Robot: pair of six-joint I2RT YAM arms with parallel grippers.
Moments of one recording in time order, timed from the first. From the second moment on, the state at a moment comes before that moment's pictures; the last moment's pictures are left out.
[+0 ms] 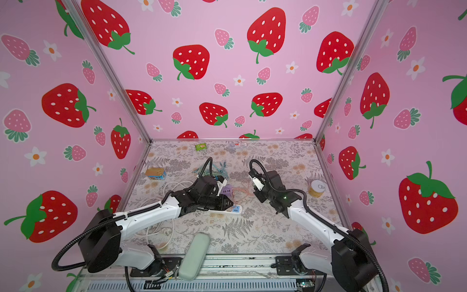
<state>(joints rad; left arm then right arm) -0.79 1.43 0.88 -0.24 0.33 -0.69 0.63 1.20 0.71 -0.19 0.02 -0.30</state>
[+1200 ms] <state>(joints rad) -0.74 1.28 0.85 -0.16 0.39 -0.79 0.66 1.22 0.71 -0.27 -0.11 -0.21</state>
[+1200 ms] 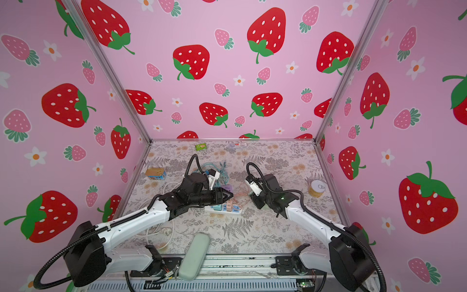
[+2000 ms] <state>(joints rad) -0.93 1.59 1.45 -0.87 0.23 0.23 0.51 1.13 0.66 -0.27 0.00 -0.01</state>
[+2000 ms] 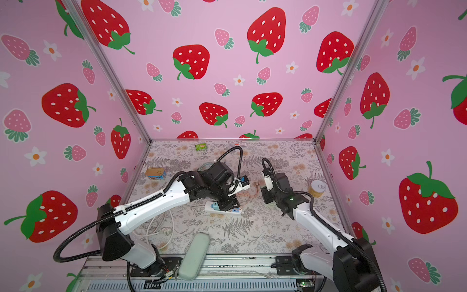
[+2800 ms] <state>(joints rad) -1.07 1.99 1.64 -0.96 -0.07 0.34 0.39 0.96 0.61 -0.27 0.06 0.09</state>
